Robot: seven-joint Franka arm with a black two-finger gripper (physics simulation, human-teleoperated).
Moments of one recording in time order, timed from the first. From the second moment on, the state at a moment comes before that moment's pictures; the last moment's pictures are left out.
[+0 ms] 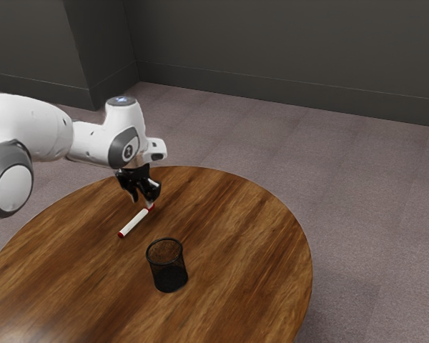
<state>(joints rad) -0.04 0.55 0.21 -1.72 -0.03 2.31 0.16</state>
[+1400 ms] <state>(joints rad) -0.26 0.11 0.18 -2.01 0.00 2.34 -0.01</state>
